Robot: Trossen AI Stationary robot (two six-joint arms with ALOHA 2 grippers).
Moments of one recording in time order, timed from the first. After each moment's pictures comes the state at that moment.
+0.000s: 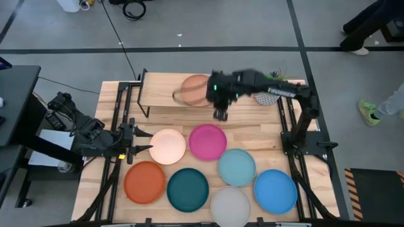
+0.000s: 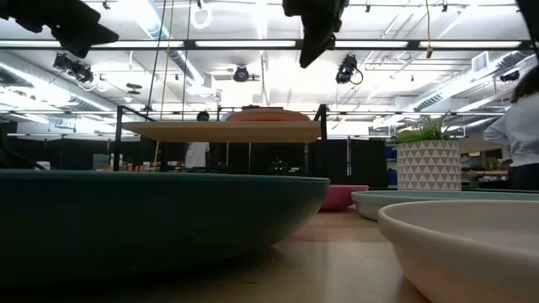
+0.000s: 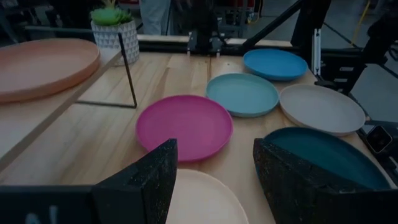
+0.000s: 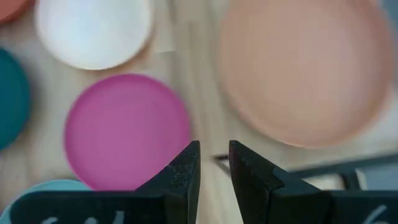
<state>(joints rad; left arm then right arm) -0.66 0.44 0.47 -0.40 -0.71 -0.30 -0.19 1.78 1.91 -1.21 0.05 -0.04</state>
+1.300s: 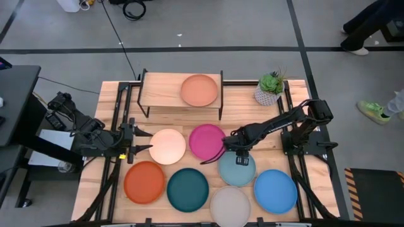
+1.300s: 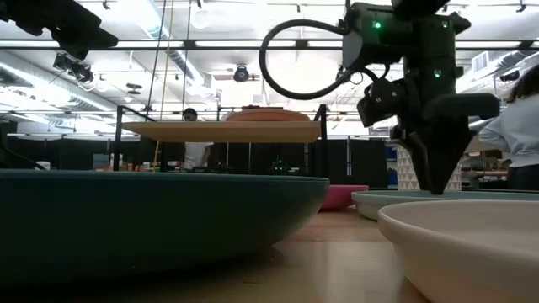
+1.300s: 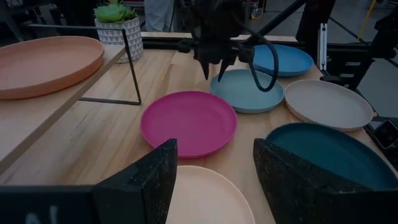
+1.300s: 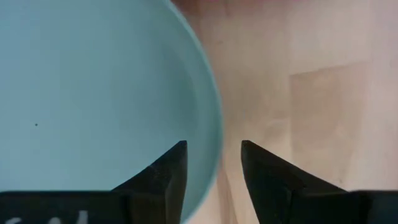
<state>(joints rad) -0.66 0.44 0.47 -0.42 -0.72 -0.30 0.15 1.68 0.98 -0.83 0.04 0.36</state>
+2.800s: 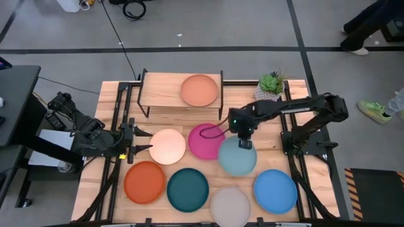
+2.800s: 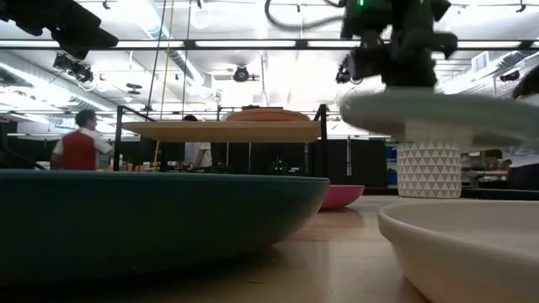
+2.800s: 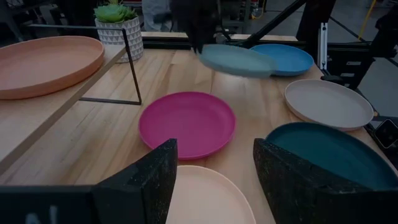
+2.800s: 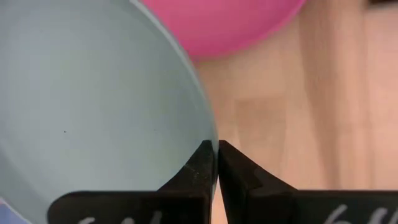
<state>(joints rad) -0.66 0.44 0.47 -0.42 -0.72 -0.30 -0.09 1.45 1.07 -0.95 -0.15 0.11</state>
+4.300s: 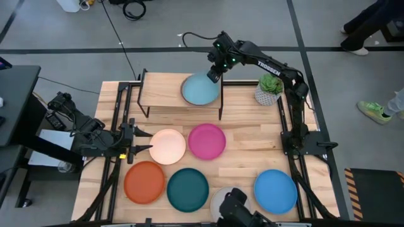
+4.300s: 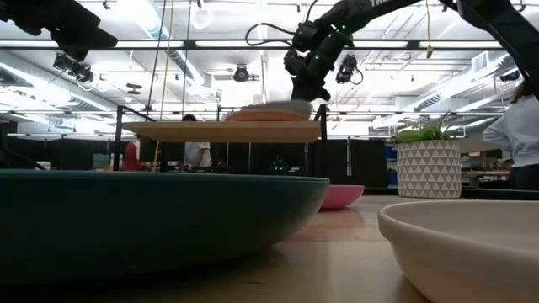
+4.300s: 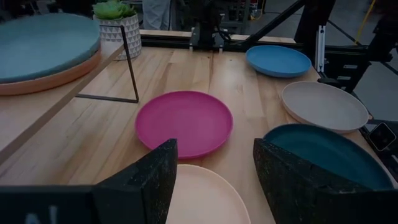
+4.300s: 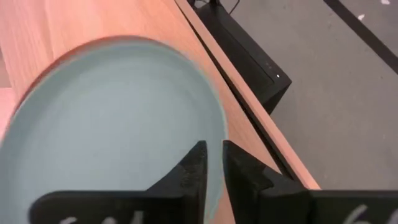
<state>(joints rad) -0.66 0.44 0.47 -0.42 -0.72 -0.33 -0.67 1.99 2.03 -0.97 -0.21 -0.04</state>
